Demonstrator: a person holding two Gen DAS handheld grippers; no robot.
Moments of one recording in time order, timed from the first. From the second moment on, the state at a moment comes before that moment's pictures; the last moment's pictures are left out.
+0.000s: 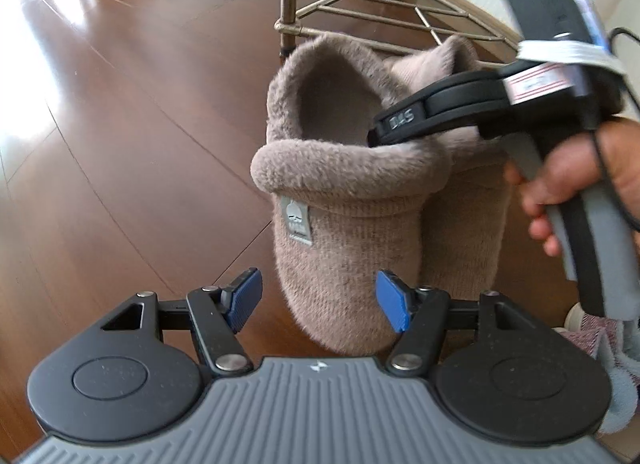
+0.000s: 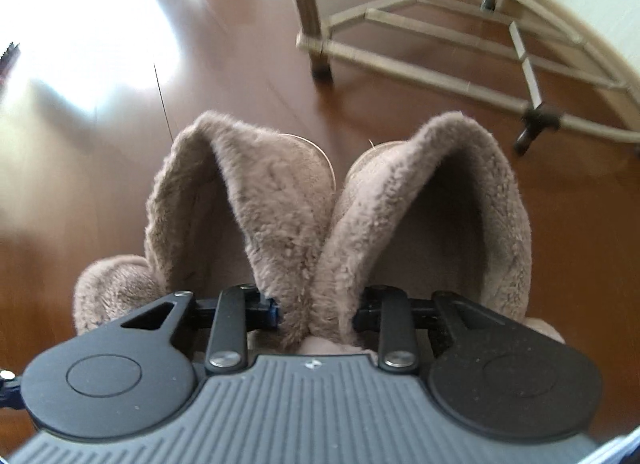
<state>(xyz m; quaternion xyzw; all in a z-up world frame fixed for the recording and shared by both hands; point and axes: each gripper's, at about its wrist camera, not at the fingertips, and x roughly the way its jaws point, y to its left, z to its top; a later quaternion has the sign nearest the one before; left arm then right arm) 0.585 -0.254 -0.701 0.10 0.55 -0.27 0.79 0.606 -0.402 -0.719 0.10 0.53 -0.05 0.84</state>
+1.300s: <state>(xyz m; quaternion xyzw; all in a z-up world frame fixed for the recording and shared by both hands) 0.626 -0.429 -0.330 0.09 0.37 -0.30 0.87 0.666 -0.630 -0.281 0.19 0.38 -0.09 0.90</state>
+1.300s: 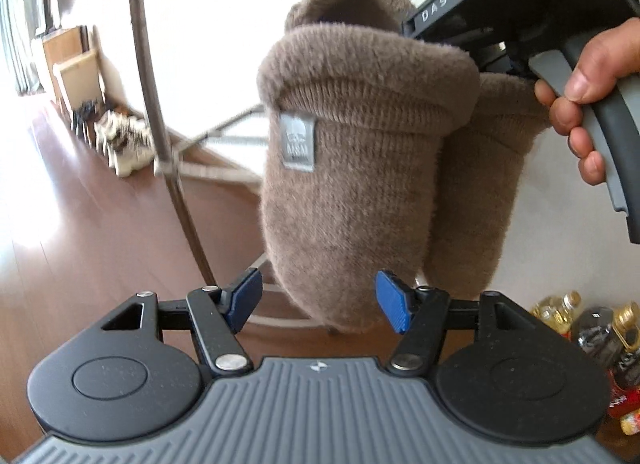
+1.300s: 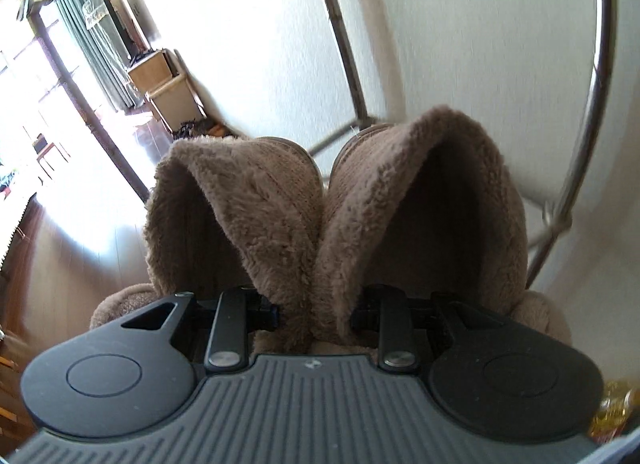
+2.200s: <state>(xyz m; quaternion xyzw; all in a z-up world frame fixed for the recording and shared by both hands) 0.647 -0.471 -0.336 0.11 0.40 -0.30 0.86 0.831 -0.699 -0.326 0.02 0.35 -0.10 0.93</state>
